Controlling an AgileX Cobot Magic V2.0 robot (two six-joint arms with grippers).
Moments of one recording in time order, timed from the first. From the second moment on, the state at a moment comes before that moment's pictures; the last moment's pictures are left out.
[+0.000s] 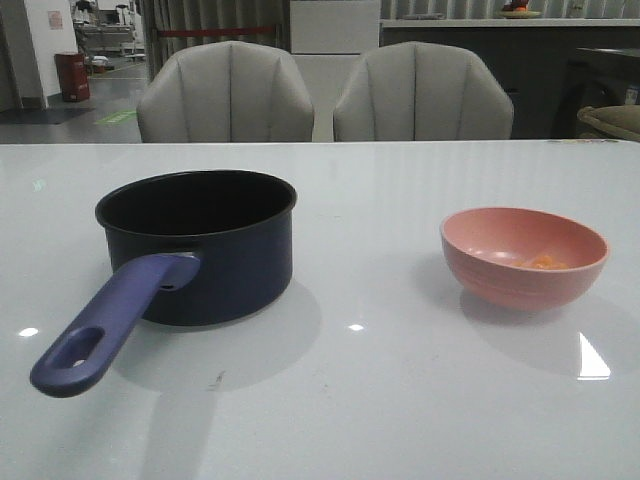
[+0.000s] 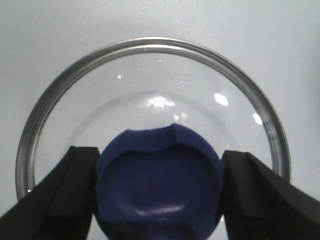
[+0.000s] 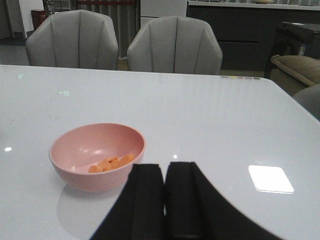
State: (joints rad) left arm 0.11 1.64 -1.13 -0.04 0.79 -0.05; right arm 0.07 -0.01 0.03 0.03 0.08 0.00
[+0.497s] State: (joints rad) left arm 0.09 1.74 -1.07 -0.07 0.64 -0.04; right arm 0.07 -0.01 0.03 0.03 0.08 0.00
